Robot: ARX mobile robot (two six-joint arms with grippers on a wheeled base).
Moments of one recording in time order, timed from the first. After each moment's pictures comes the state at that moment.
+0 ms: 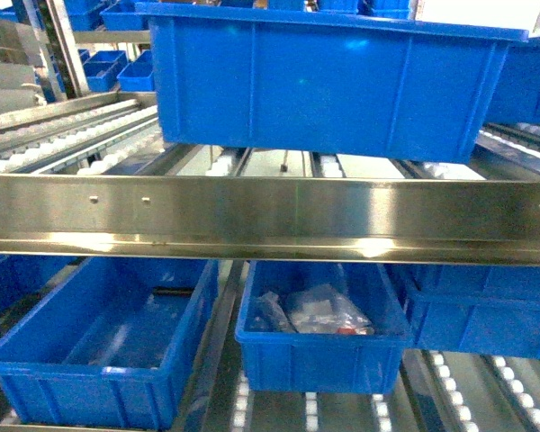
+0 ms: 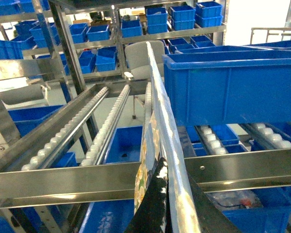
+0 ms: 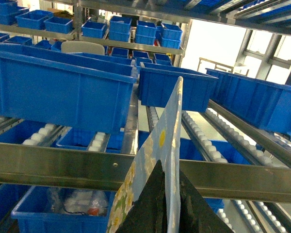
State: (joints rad) left arm 0.00 0.46 0.48 -0.06 0.01 0.10; right arm -0.44 0.31 0.37 -0.02 -0.38 -0.10
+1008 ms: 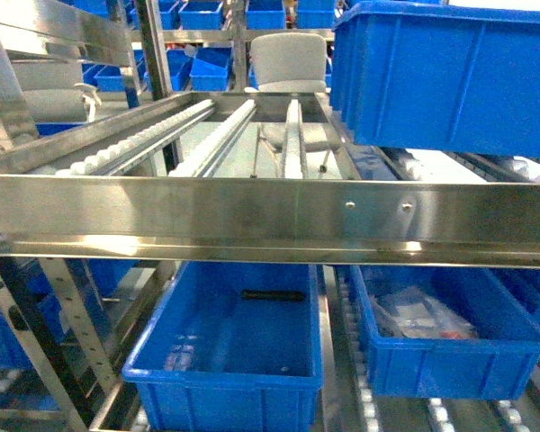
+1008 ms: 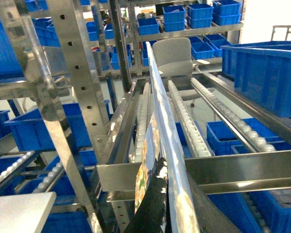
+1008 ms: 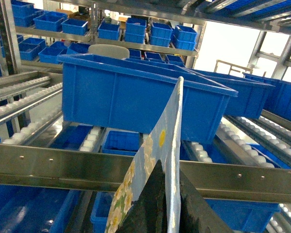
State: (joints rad) left arm 0.00 0.46 0.48 -0.06 0.01 0.10; right arm -0.44 0.31 0.37 -0.02 -0.38 -0.10
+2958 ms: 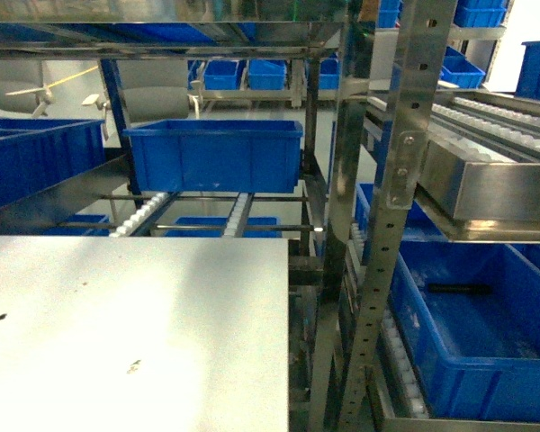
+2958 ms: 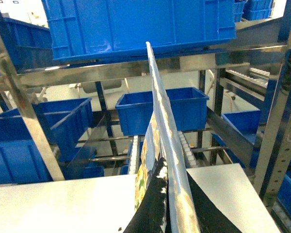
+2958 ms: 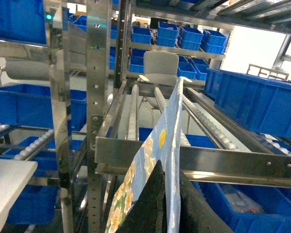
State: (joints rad) left arm 0.00 0.47 0.48 -0.06 0.01 0.10; right arm -0.44 0.31 0.37 -0.02 -0.38 -0.10
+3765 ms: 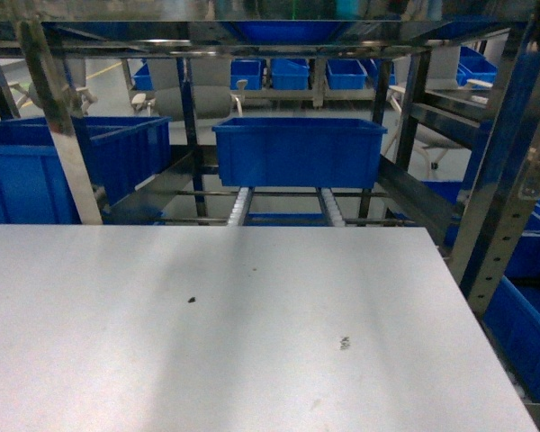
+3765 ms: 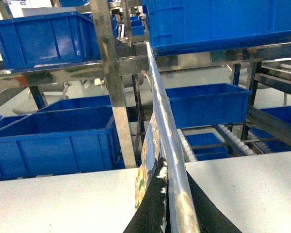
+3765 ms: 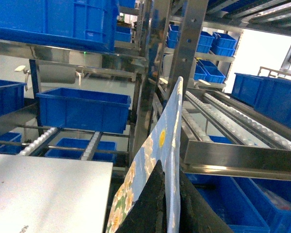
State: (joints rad) left arm 0.00 0.46 0.48 -0.06 0.01 0.10; right arm -0.44 0.31 0.37 -0.02 -0.38 -0.10
